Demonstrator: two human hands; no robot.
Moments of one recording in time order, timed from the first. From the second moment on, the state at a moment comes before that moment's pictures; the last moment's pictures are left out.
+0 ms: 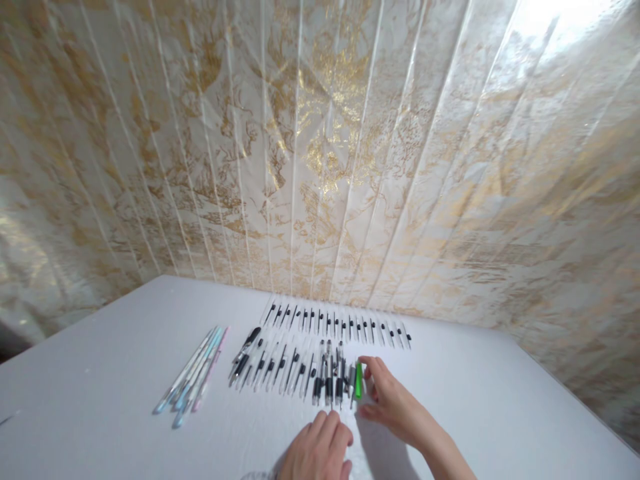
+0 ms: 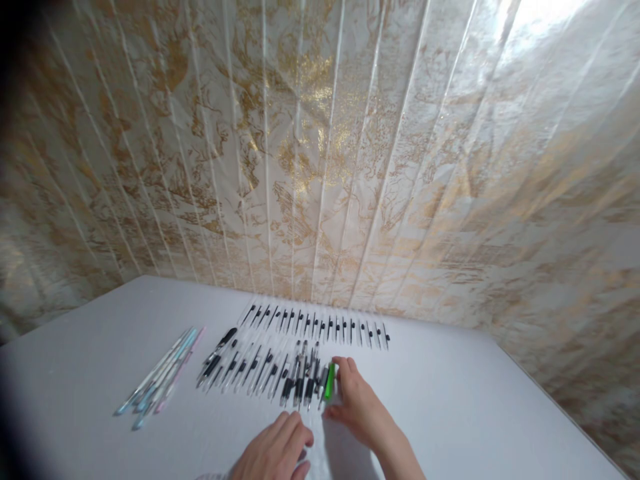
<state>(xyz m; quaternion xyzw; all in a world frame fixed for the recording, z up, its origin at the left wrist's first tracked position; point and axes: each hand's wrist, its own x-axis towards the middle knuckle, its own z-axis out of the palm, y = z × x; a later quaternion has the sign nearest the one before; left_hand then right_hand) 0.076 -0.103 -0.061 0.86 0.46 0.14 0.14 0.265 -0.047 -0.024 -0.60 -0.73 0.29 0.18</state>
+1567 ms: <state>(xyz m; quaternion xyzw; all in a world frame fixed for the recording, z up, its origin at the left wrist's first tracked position) 0.076 -0.100 -0.076 0.88 0.45 0.11 0.09 0.267 -0.048 -0.043 -0.62 -0.70 0.22 0.27</state>
